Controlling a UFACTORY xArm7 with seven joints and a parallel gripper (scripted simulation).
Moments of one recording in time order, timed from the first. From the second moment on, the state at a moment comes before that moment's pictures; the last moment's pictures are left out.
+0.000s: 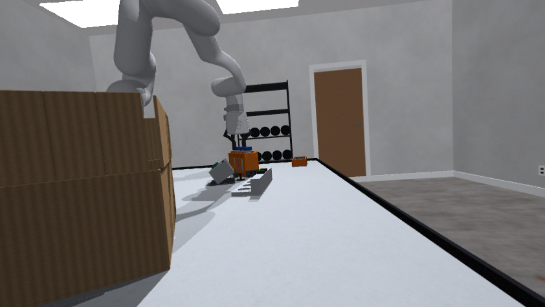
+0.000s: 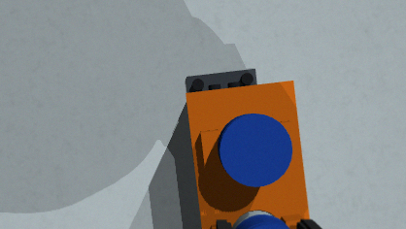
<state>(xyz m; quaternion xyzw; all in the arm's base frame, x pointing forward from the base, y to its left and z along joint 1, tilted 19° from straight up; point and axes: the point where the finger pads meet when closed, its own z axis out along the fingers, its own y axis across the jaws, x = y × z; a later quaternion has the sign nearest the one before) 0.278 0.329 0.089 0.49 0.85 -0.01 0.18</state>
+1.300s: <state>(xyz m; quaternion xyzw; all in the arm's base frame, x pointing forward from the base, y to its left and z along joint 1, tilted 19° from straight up) 0.278 0.329 0.089 0.11 0.98 -0.08 0.15</state>
